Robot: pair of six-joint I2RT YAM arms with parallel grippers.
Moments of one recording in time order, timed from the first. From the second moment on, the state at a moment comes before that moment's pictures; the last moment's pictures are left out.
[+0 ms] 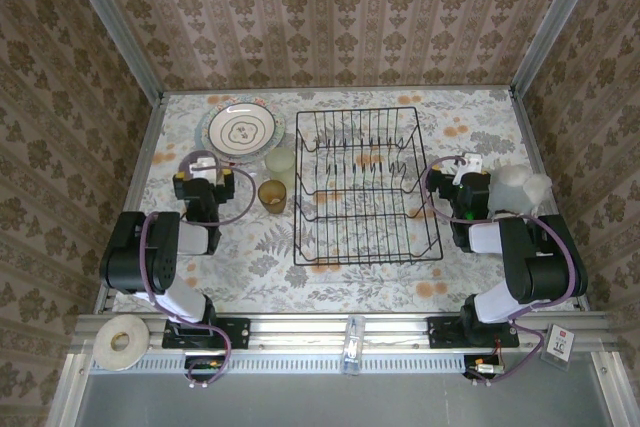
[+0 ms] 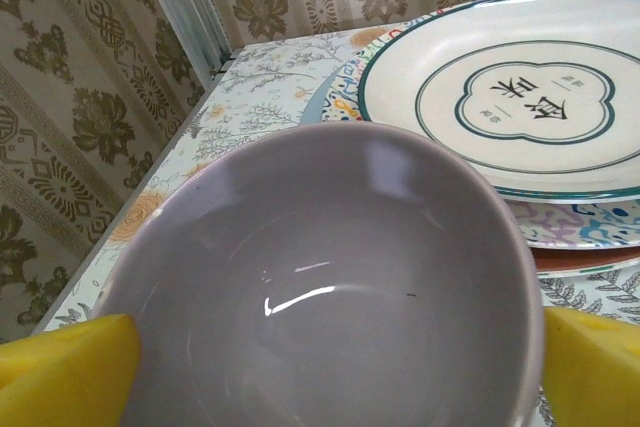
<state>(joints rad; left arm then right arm) -0.08 1.58 0.35 0.94 -0.27 0.13 0.00 1.52 0.36 0.82 0.15 0.08</state>
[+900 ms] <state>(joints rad) -0.08 1.58 0.35 0.93 -0.26 0.12 0.00 1.52 0.36 0.80 0.15 0.08</state>
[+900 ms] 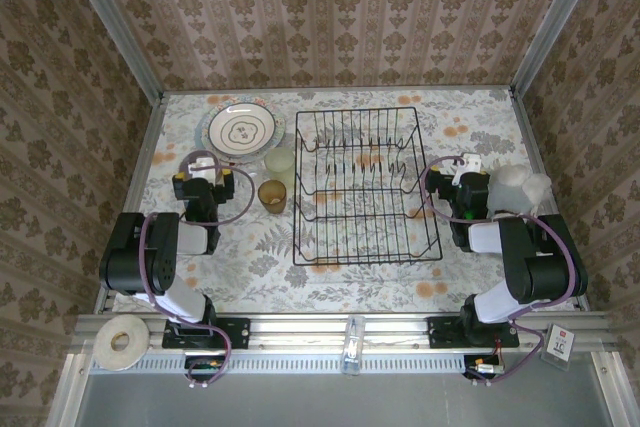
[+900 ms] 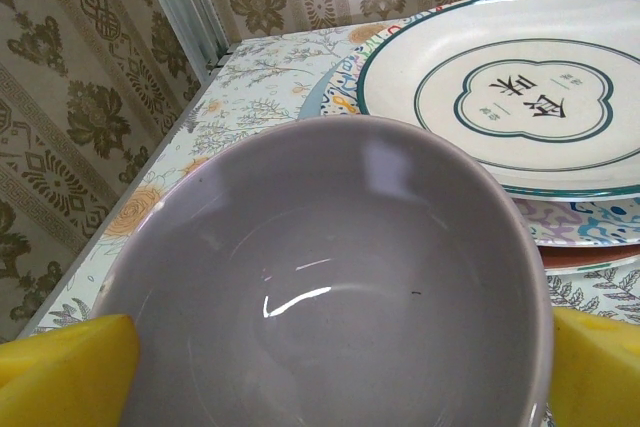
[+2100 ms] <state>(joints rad) -0.08 1.58 0.35 0.90 -0.24 0.12 0.00 1.52 0.40 0.75 0.12 0.05</state>
